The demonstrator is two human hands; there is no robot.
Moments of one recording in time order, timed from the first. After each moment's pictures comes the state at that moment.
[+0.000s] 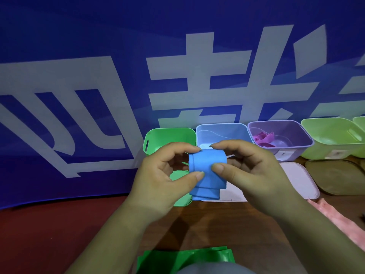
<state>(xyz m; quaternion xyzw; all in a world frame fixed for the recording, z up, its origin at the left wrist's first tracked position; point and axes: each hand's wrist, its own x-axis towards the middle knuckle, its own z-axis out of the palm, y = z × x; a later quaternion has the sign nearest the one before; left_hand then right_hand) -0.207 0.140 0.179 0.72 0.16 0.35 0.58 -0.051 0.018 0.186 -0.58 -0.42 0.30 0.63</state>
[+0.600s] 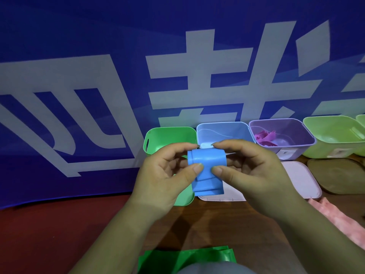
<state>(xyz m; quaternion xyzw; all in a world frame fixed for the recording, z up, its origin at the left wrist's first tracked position) -0.200 0.140 0.177 0.66 0.20 0.35 0.63 -0.049 0.021 0.182 -0.56 -0.43 0.30 0.65</state>
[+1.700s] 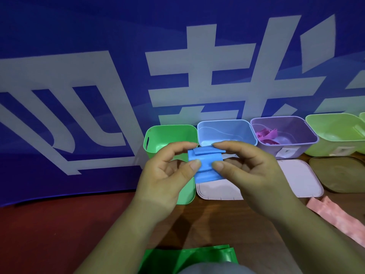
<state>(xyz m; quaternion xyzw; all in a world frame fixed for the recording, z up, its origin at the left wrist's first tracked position) -0.198 0.141 0.168 0.64 0.22 0.34 0.65 -0.052 0.027 0.175 -0.58 -0.37 0.31 0.65</state>
